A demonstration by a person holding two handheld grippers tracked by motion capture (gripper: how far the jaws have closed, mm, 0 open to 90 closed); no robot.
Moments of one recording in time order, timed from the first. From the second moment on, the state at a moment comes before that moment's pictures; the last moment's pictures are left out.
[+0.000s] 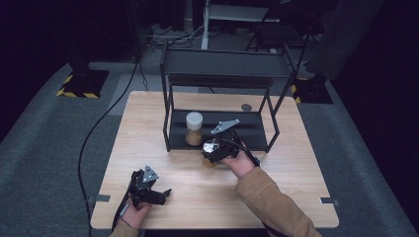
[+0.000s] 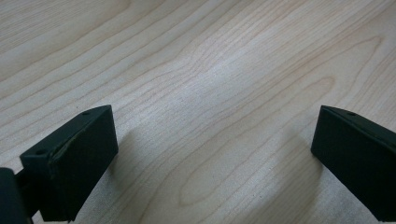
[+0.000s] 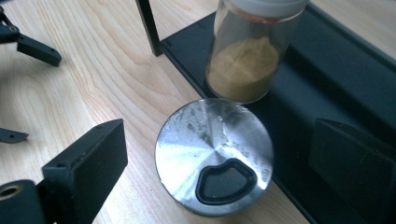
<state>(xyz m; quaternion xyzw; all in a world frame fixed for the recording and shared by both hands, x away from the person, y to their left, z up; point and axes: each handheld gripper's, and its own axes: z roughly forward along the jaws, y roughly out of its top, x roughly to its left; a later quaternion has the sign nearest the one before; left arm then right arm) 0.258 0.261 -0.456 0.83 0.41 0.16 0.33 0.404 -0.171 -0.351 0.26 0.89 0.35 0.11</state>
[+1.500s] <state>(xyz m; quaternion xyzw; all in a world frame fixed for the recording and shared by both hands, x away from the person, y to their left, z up) 0.258 0.262 -0.456 0.84 0.40 0.16 0.33 0.439 -0.123 -0.340 0.27 0.93 0.23 0.07</state>
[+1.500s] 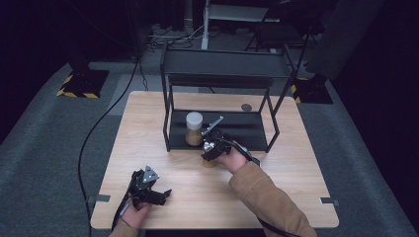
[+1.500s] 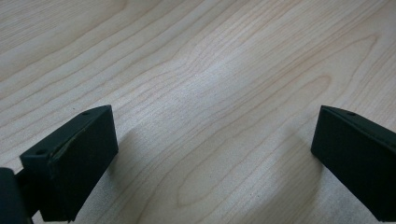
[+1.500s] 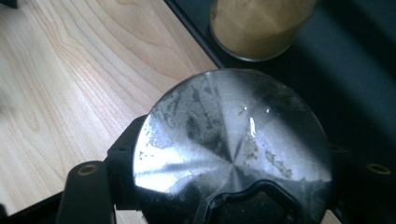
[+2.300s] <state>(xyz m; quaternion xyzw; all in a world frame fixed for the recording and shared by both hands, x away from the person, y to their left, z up) 0.259 0.262 -0.456 0.84 0.40 0.16 0.33 0.442 -0.141 -0.294 0.28 0.92 0.26 0.10</state>
